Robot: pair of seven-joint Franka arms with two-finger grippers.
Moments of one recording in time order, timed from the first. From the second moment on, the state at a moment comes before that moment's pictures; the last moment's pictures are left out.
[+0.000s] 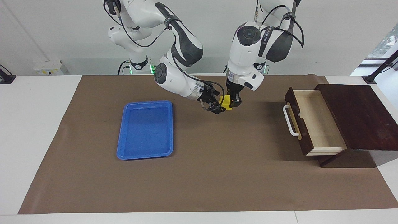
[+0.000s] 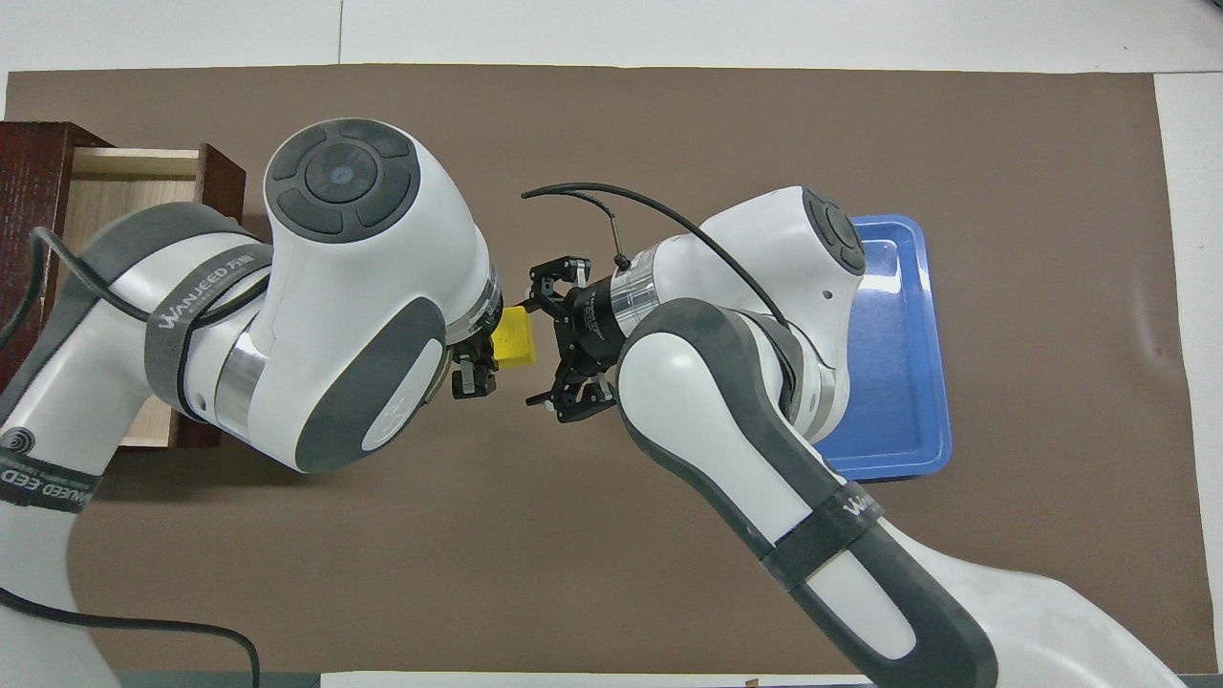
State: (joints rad) left arm -0.42 0.19 -0.18 -1.60 -0.01 1.72 -2.18; right arm 0.44 0.32 0.12 -1.72 0.88 2.13 1.50
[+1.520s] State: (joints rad) left arm -0.42 0.19 -0.18 -1.60 -0.01 1.73 -2.18; right arm 0.45 0.29 0.12 -1.76 0.93 2.24 1.51
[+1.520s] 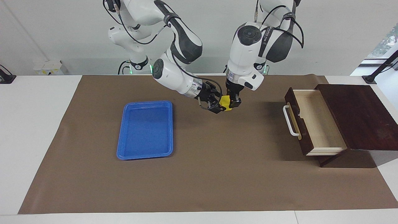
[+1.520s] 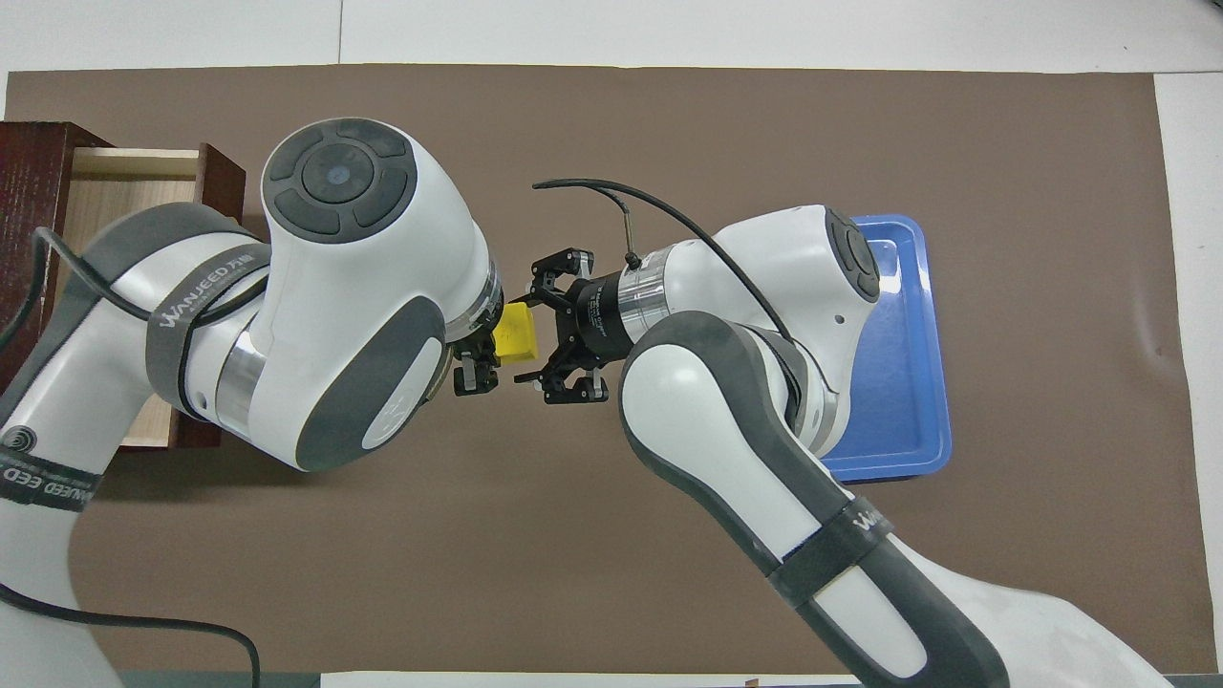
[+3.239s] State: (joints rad) left arm -0.27 0.17 -0.14 -1.62 -0.01 1.74 -1.88; right arm 0.41 0.28 0.12 -1.75 0.93 2.17 1.52
